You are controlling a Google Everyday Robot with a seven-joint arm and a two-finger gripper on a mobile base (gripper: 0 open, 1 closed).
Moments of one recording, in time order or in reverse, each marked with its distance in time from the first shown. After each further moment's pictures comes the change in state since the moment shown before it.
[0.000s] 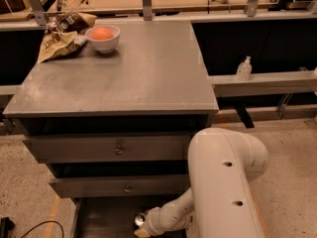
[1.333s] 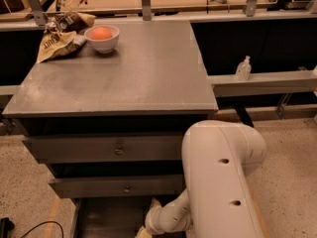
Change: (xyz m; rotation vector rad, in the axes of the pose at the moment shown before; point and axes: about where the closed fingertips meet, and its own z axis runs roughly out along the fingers) arm -0.012 -0.001 -0.023 0.067 -0.003 -0.023
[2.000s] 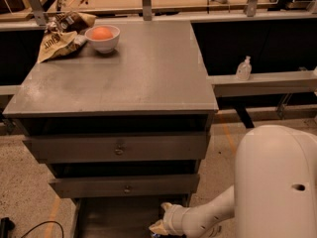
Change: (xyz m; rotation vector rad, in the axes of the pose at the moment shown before) arm 0.011 -0.024 -0.093 0.095 -0.074 0.045
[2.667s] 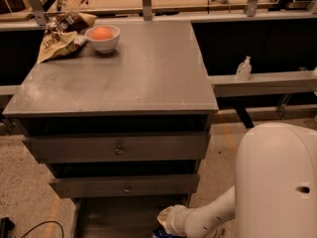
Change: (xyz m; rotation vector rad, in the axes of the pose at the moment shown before) arm 0.009 -0.005 -0.017 0.038 0.025 0.029
